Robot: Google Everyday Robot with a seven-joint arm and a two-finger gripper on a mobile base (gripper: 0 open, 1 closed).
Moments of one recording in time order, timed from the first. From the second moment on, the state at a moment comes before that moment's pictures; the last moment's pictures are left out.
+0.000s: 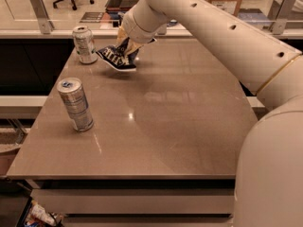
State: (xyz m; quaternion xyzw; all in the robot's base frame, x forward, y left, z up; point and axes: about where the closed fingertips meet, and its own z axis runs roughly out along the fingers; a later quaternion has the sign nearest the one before) arm 0.732 0.084 0.907 -0.88 0.28 -0.15 0.34
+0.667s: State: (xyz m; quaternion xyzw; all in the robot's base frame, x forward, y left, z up) arm 0.732 0.087 0.902 -0.89 0.28 -0.15 0.34
